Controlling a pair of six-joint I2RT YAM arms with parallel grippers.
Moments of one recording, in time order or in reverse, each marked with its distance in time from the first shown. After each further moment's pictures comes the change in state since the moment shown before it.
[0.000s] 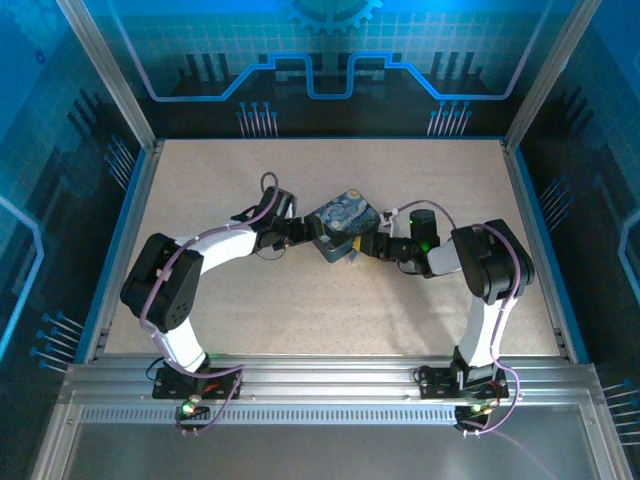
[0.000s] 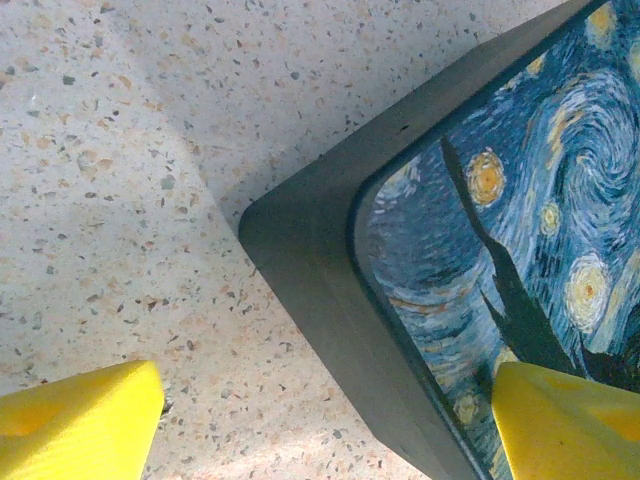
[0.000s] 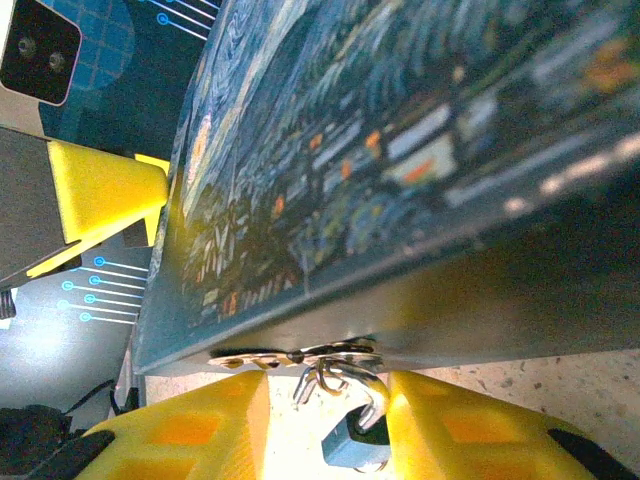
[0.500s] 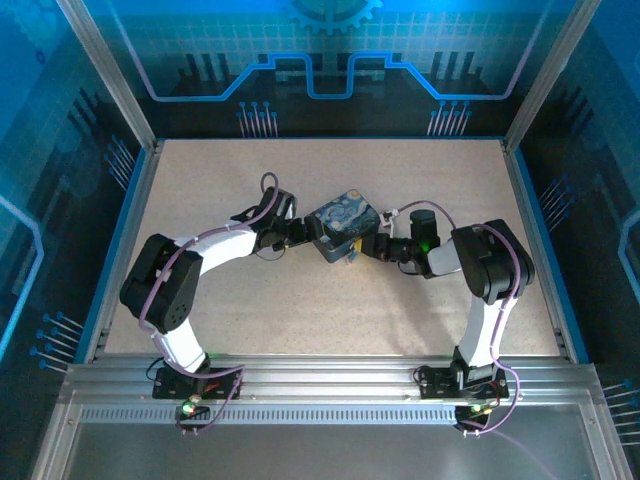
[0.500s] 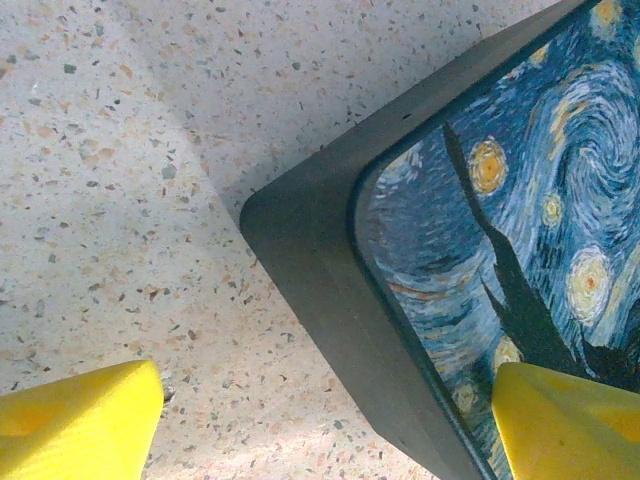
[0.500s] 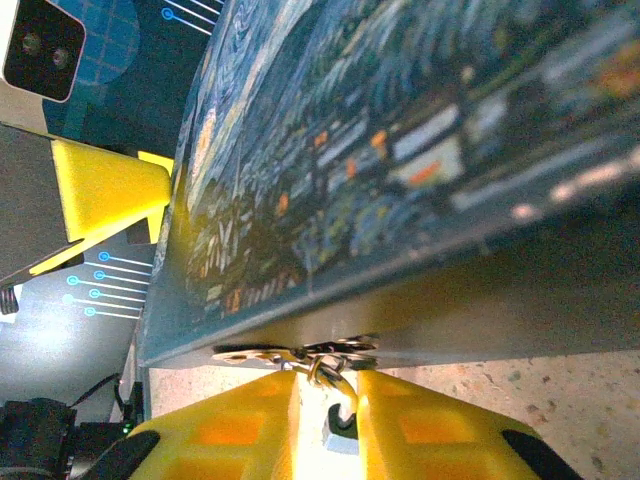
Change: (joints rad) left arm -0.003 -0.005 0.000 -0.014 0.000 0.000; right arm 0.000 0.000 -0.003 -0.002 -0.013 -0.002
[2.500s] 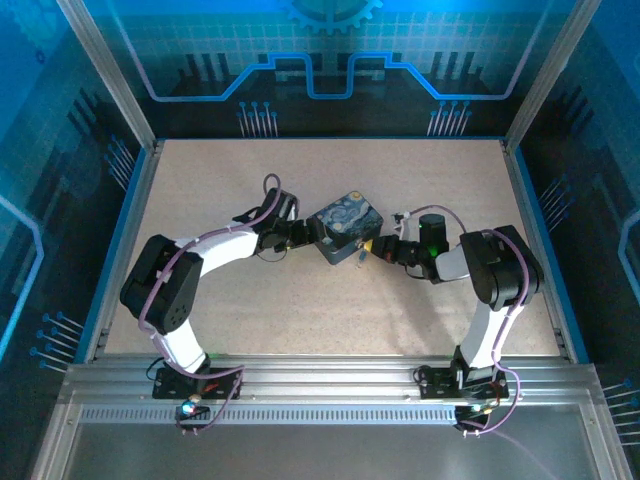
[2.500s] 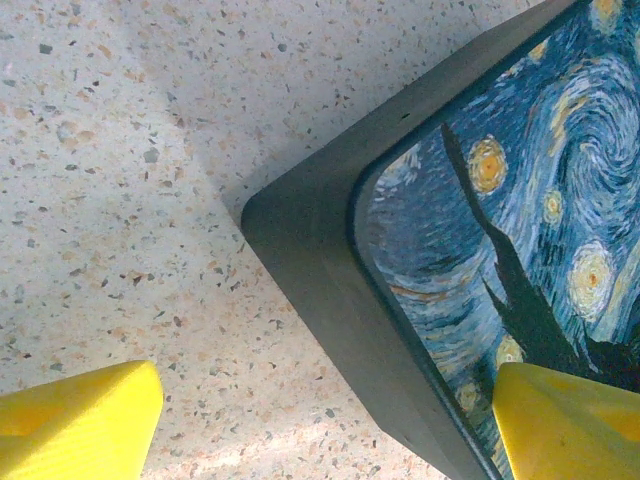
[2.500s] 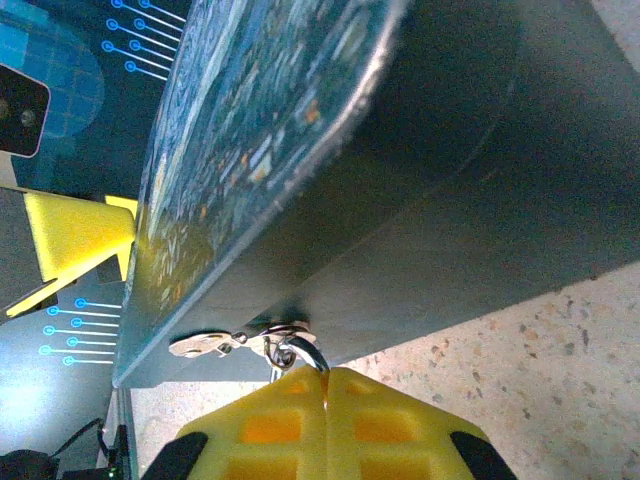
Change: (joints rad) left arm -0.018 -0.004 0.000 -0.008 -0.008 0.000; right arm -0.048 -0.066 -0.081 0.013 0.086 0.051
